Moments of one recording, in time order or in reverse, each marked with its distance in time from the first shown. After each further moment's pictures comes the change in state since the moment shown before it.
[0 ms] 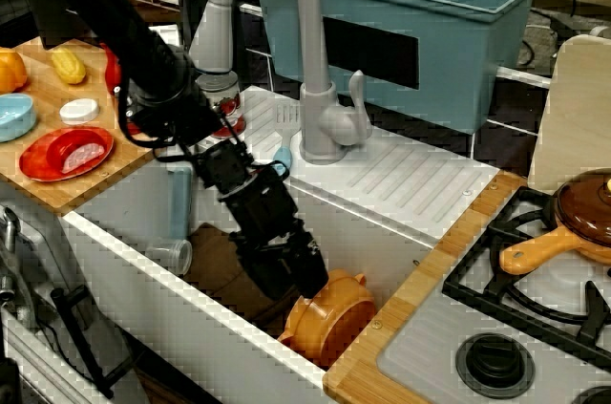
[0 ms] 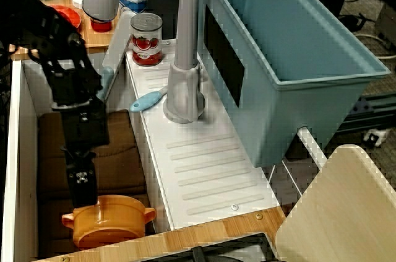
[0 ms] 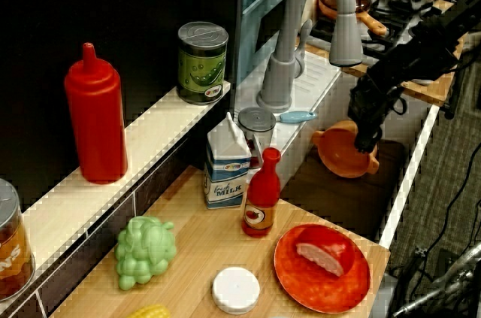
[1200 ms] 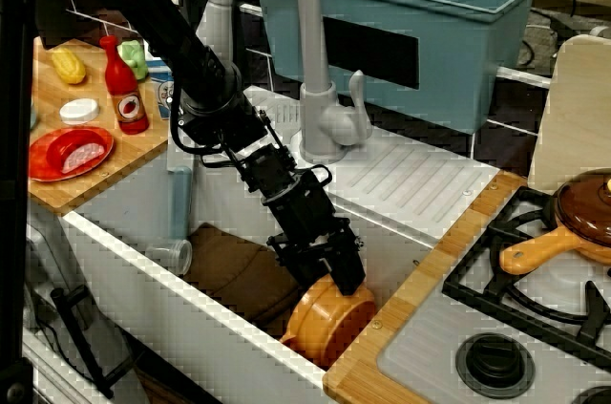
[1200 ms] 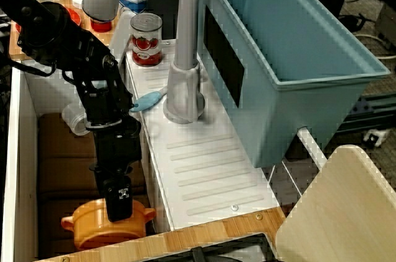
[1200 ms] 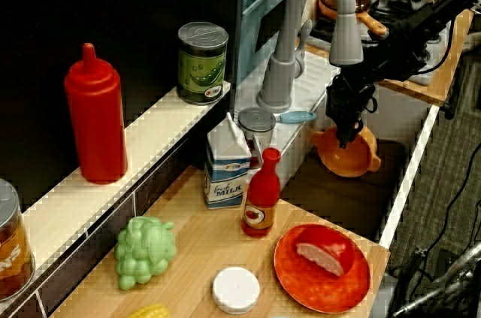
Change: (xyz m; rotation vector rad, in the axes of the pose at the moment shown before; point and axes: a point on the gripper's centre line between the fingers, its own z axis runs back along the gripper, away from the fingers) arm 0.034 -0.007 -0.022 -0.024 -0.029 0.112
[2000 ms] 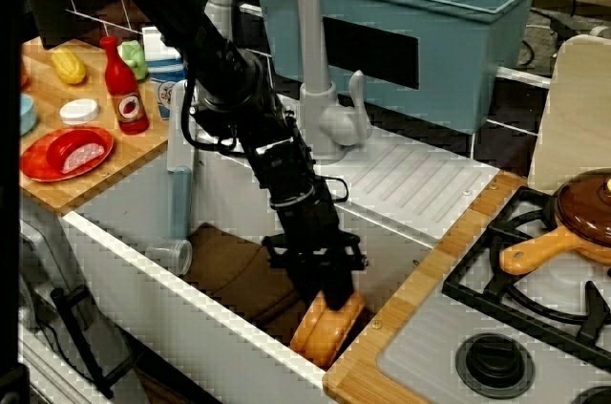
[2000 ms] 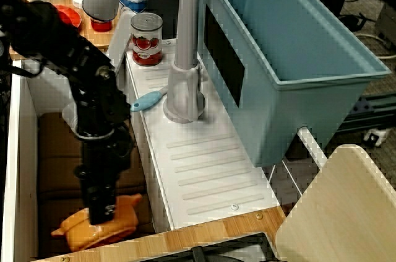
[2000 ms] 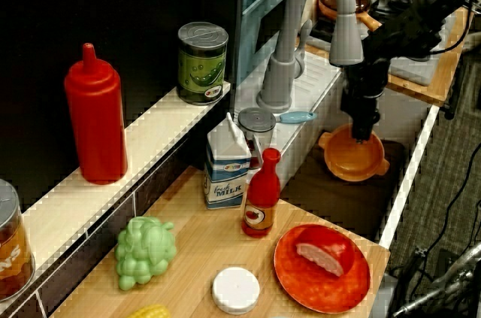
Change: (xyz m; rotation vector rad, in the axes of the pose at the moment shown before) arm -0.023 0.000 0.003 0.263 0.055 0.044
